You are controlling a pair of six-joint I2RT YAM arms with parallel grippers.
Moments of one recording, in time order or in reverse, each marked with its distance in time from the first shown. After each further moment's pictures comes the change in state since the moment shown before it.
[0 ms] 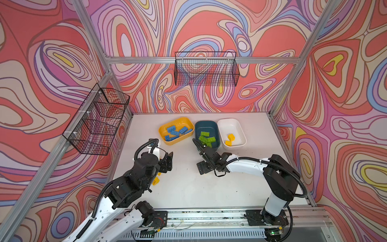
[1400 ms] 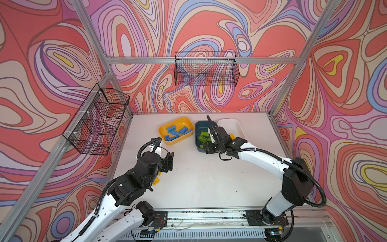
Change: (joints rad) left arm 0.000 0.037 0.000 -0.001 -0.006 0.007; right arm -0.229 -0.151 0.214 -0.112 -0.072 0.021
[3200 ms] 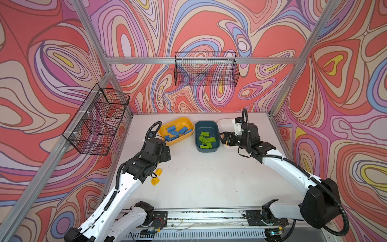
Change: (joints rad) left arm 0.379 0.271 0.045 -0.056 0.161 -0.142; right arm -0.210 -0.296 -0.328 0.312 -0.215 0.013
